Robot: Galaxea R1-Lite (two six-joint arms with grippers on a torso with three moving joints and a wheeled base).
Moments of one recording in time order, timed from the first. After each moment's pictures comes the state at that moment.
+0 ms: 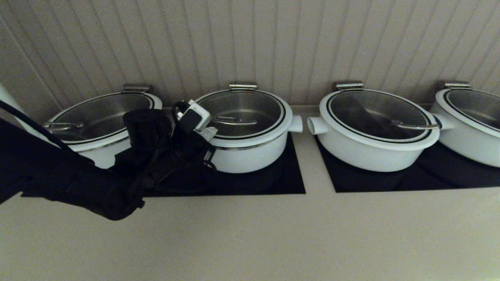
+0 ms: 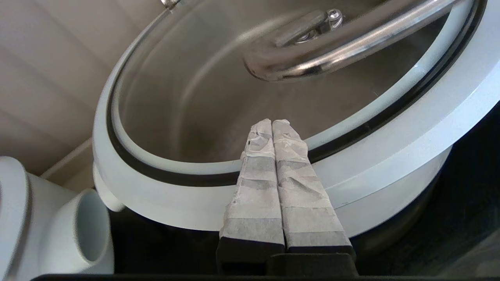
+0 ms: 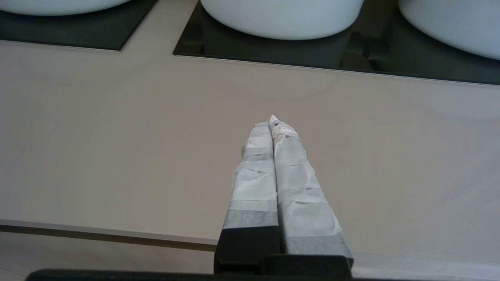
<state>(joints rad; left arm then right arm) -0.38 1.93 -0.88 -0.97 -0.04 0.43 0.00 0.00 0.00 0.00 0.05 -0.08</state>
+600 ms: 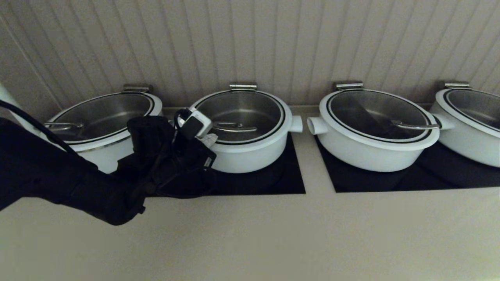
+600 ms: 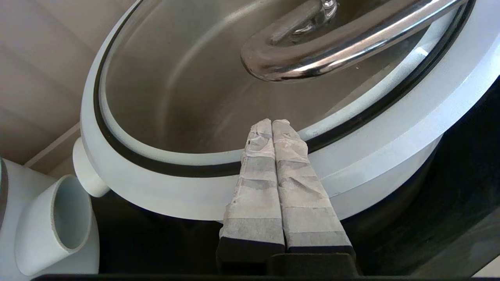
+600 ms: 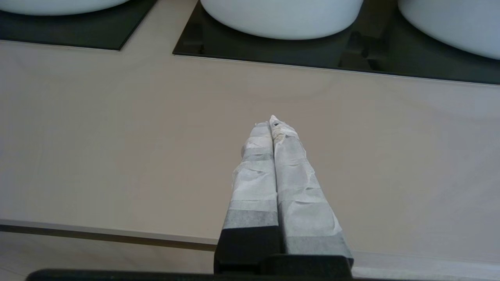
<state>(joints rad) -0.38 1.94 -0.85 -0.97 -0.04 0.43 0.00 0.00 0.00 0.00 0.05 -0.08</state>
